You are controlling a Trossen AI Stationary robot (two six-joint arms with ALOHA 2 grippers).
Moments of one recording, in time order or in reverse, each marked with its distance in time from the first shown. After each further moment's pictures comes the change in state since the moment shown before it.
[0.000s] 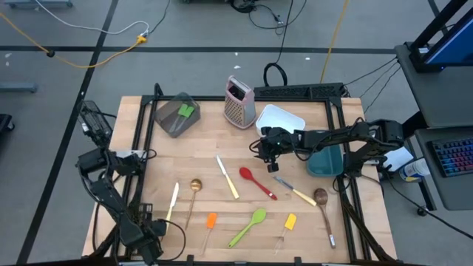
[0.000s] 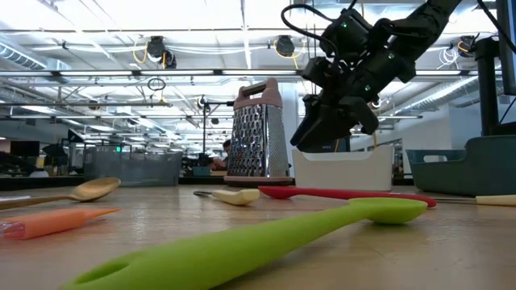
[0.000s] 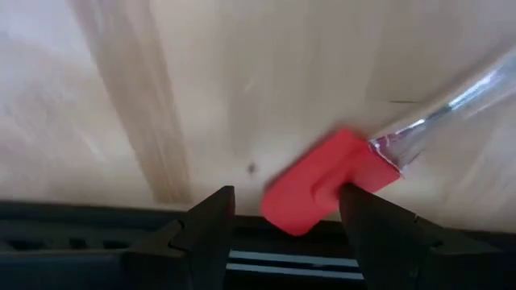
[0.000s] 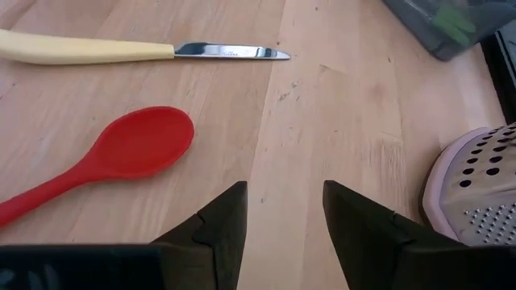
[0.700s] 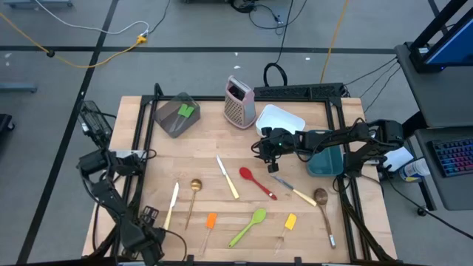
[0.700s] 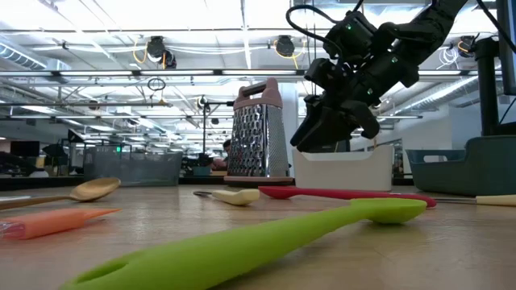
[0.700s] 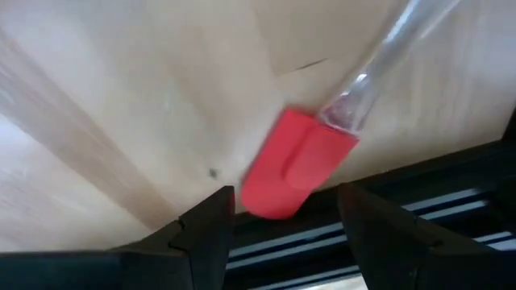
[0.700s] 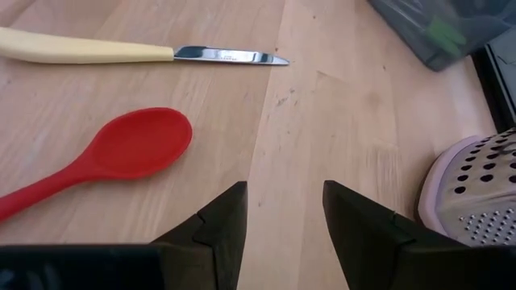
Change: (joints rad) left arm 0.012 0.007 0.048 0.008 0.068 0.338; right arm 0.000 0.000 -0.034 0.068 0.000 -0.021
